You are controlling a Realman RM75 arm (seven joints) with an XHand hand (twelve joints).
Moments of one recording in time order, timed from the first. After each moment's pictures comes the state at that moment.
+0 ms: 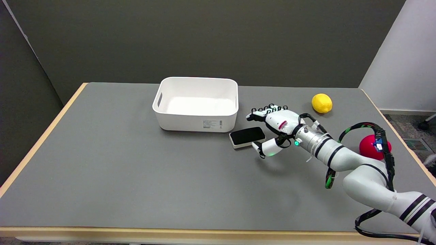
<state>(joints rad) -0.06 -0.90 -1.75 1.59 0.52 -0.02 0.25</state>
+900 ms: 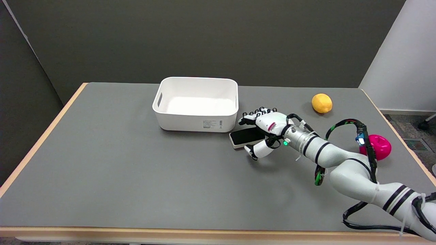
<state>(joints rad) 0.07 -0.92 -1.86 1.50 0.52 -0.06 0.23</state>
